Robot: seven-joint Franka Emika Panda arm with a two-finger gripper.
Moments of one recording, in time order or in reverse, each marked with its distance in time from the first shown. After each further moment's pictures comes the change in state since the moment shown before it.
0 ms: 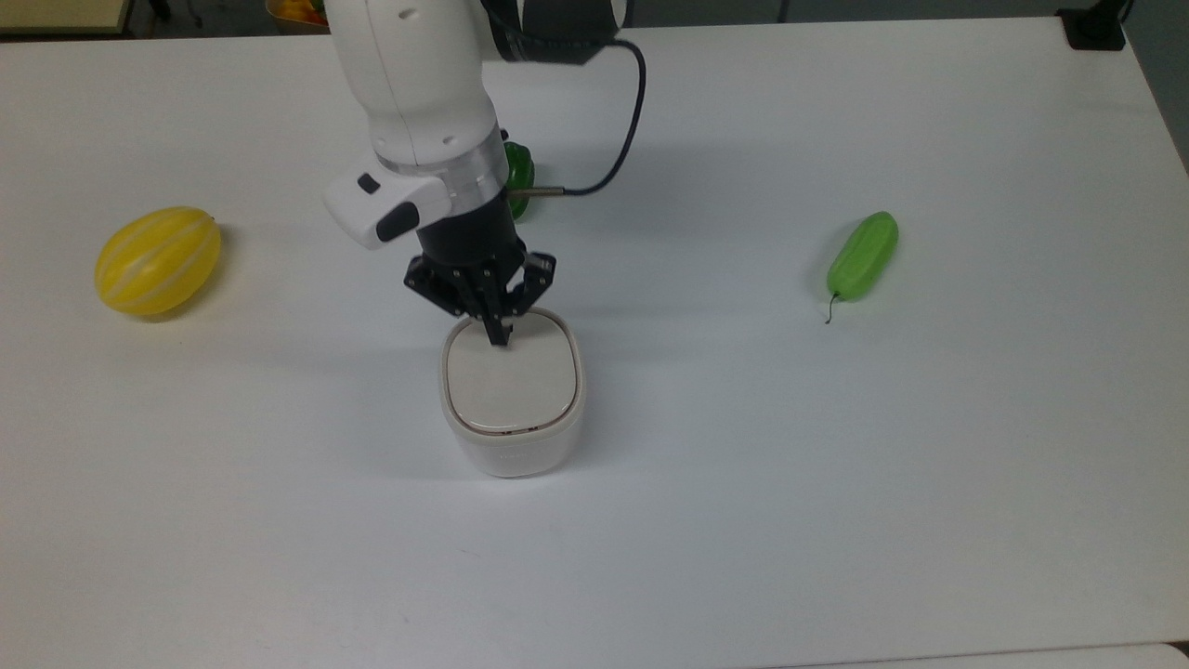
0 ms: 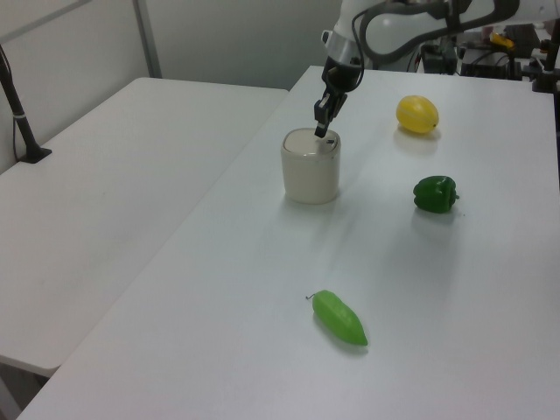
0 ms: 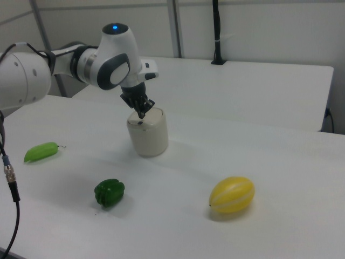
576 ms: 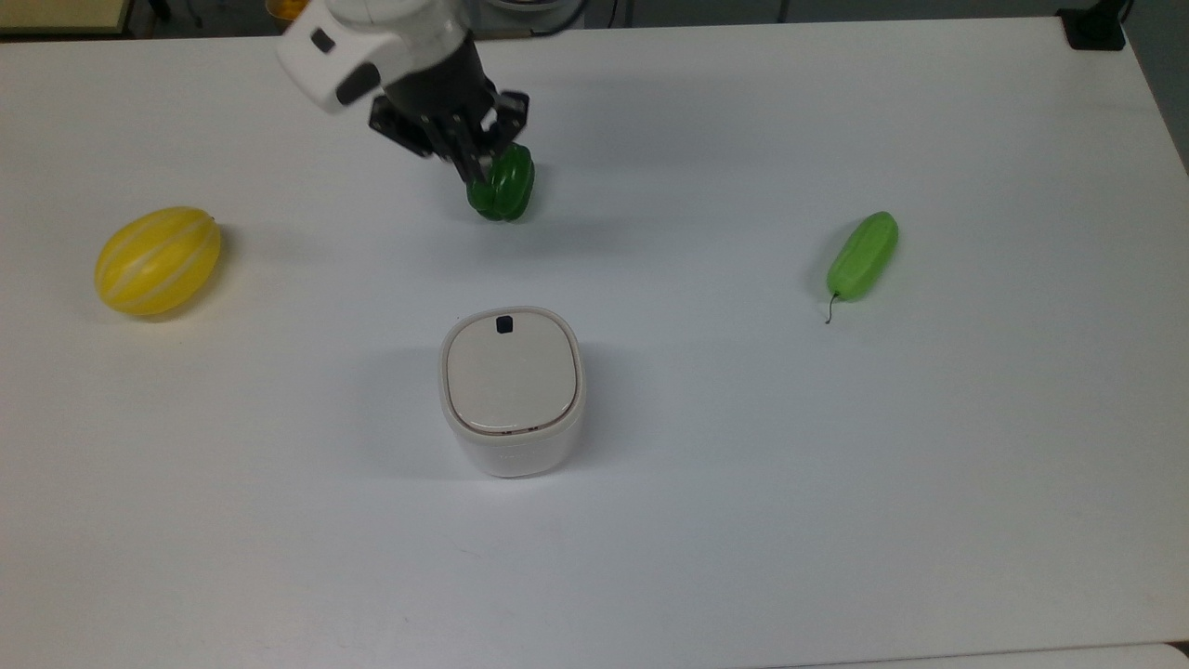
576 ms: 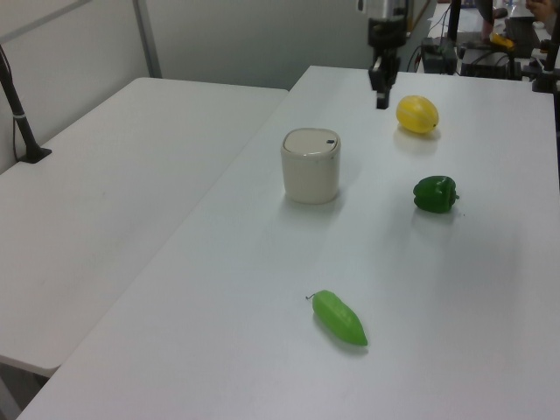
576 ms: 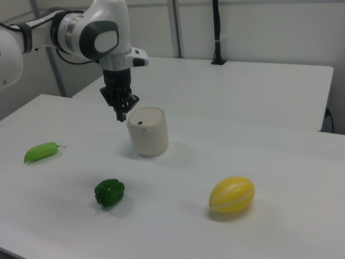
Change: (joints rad) arm -0.036 -0.192 -0.014 -0.010 -0.058 -0.493 0.002
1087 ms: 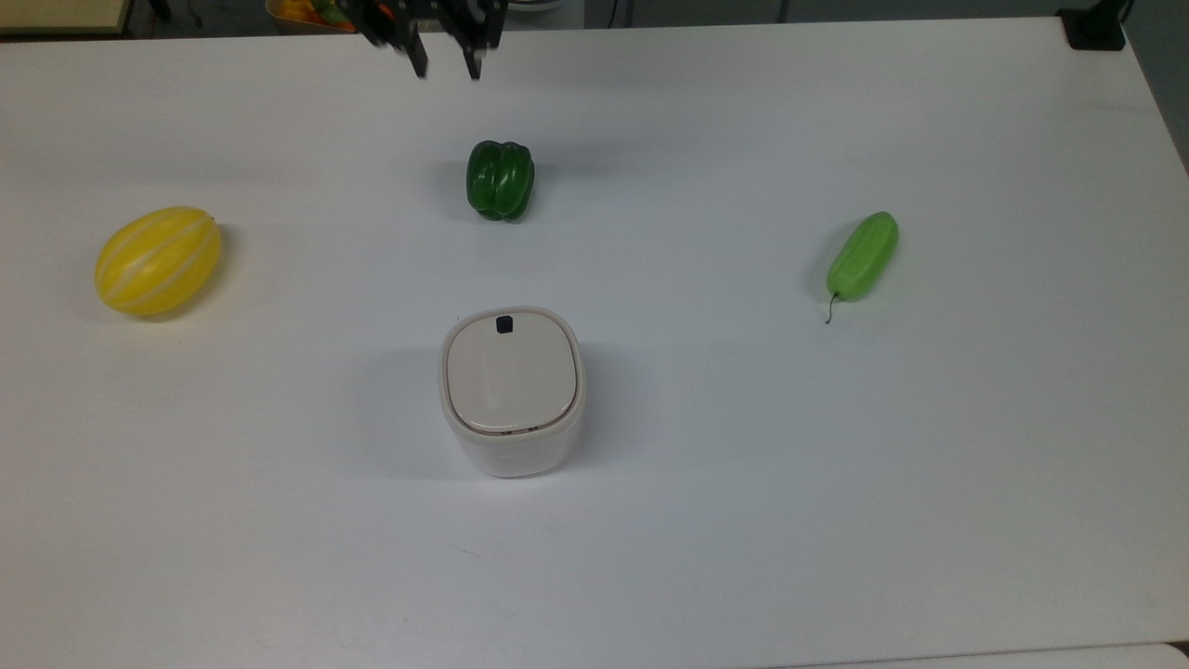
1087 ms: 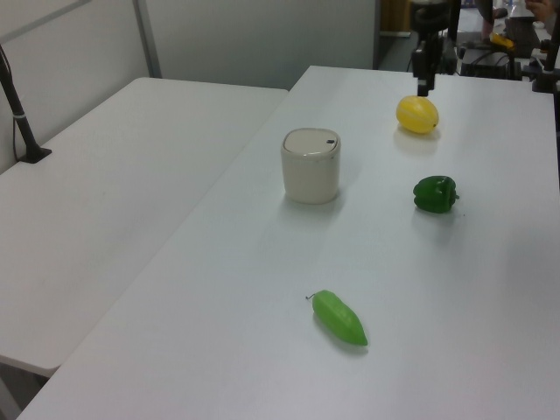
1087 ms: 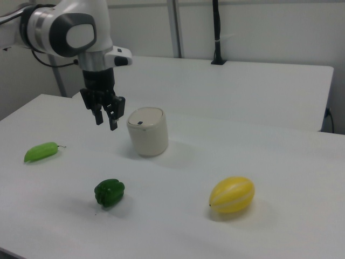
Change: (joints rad) arm -0.007 -0.253 0.001 -0.251 -0.083 -0.023 0.009
